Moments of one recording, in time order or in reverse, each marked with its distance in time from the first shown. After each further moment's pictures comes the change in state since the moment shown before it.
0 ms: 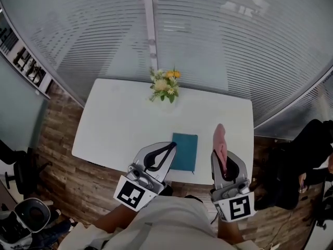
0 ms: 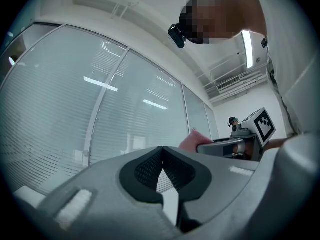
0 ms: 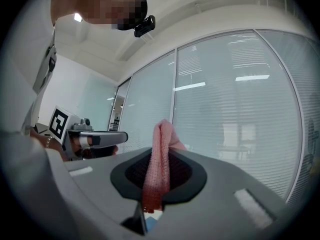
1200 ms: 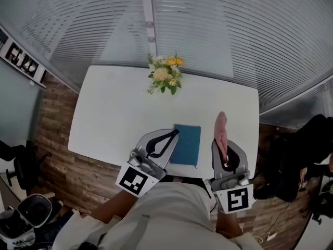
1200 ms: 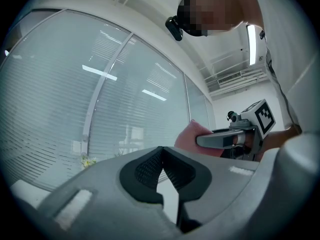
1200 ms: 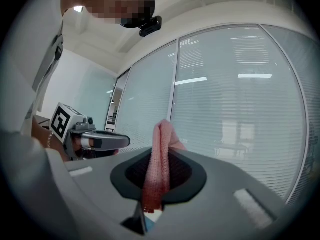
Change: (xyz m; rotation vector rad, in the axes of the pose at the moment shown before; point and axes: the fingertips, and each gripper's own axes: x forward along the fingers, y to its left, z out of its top) left arm 0.030 0.043 -0.063 -0.020 0.098 -0.037; right arm 0.053 -0.010 -0.039 0.001 0.054 -0.023
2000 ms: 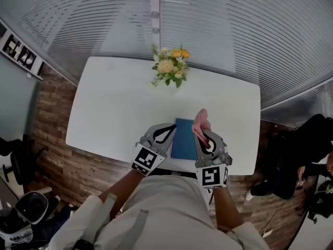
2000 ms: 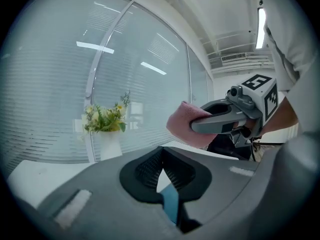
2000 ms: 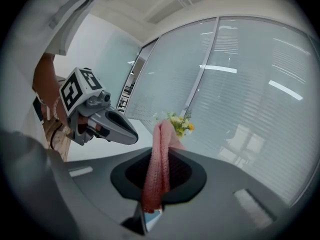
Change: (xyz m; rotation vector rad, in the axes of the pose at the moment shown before) left arm -0.007 0.026 -0.160 0.004 0.283 -0.021; right arm 0.045 0.049 -0.139 -0.311 0.303 0.117
